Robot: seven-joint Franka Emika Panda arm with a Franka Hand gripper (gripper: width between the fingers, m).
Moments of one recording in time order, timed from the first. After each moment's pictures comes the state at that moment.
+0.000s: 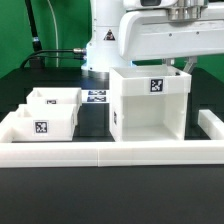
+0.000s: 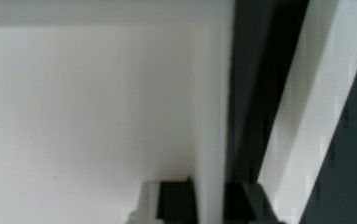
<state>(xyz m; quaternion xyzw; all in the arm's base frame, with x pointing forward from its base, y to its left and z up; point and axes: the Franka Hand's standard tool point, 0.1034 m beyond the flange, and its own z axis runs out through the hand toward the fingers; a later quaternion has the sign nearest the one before) 0.561 0.087 0.096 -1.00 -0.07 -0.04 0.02</state>
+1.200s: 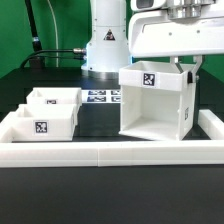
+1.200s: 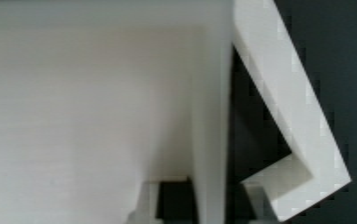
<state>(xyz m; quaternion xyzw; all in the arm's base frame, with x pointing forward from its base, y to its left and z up) 0.562 0.105 0.100 -0.95 0.31 -0.05 0.06</state>
